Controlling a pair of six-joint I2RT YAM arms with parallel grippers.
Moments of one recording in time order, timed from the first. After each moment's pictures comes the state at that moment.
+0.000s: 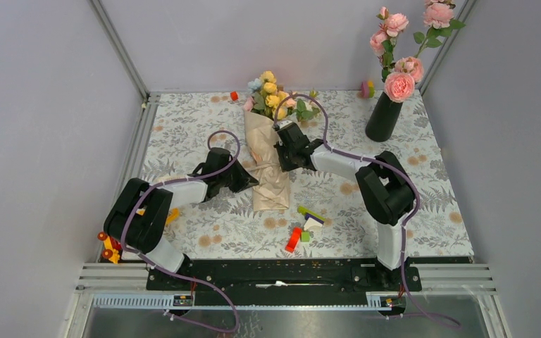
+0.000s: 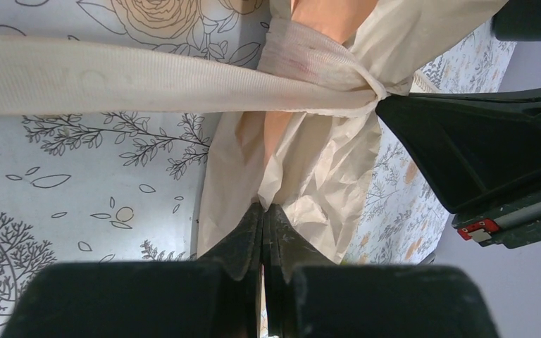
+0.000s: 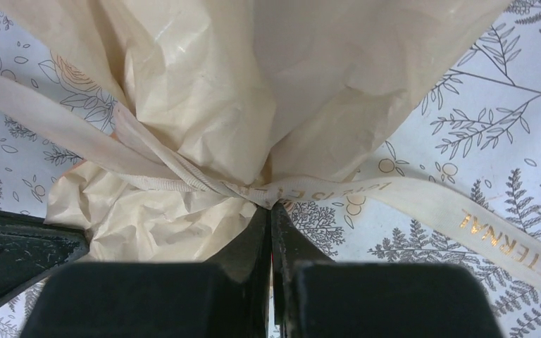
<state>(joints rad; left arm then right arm) -0.40 1.57 0.66 0.18 0.29 -0.96 0.67 1.97 1.35 -0.28 0.07 0.25</state>
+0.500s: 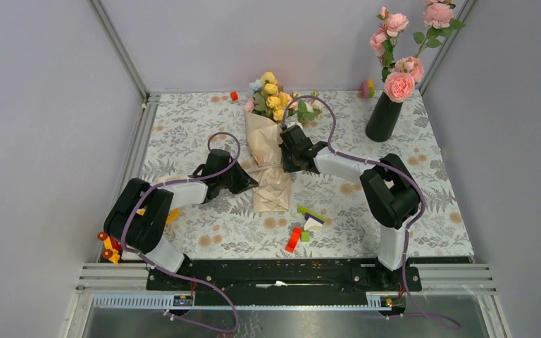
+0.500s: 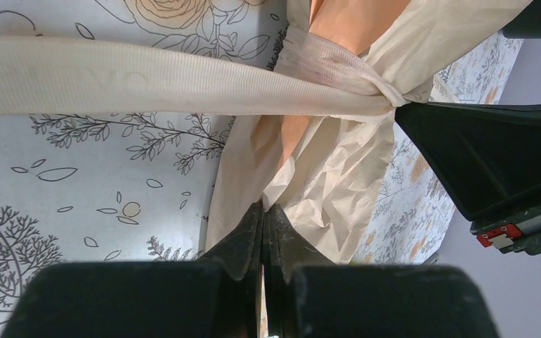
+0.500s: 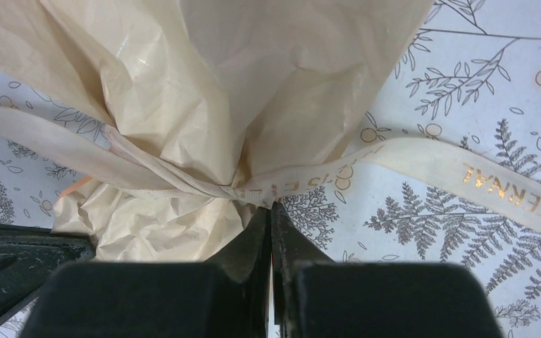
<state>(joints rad) -0.40 1.57 0.64 0.19 0.28 -0.96 0.67 1.93 1.29 -0.27 0.13 0.39</state>
